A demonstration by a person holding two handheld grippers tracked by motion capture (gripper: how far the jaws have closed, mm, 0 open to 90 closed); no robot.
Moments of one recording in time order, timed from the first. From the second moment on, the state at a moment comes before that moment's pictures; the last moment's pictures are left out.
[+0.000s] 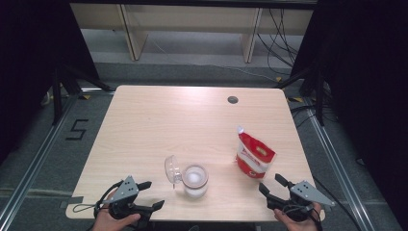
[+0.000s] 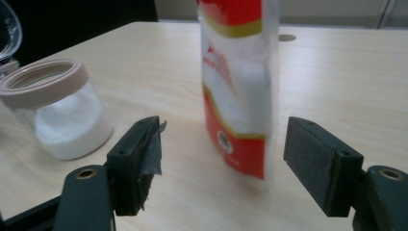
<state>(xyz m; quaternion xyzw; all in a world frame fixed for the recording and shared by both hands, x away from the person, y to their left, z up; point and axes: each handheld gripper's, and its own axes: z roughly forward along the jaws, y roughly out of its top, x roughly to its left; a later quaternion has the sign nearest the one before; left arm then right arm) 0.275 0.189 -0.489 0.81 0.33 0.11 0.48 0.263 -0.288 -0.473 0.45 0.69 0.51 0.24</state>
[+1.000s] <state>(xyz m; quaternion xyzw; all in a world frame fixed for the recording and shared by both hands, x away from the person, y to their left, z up) 0.274 0.190 -0.485 0.80 0.34 0.10 0.48 0.256 -0.268 -0.479 0.41 0.74 0.49 0.23</state>
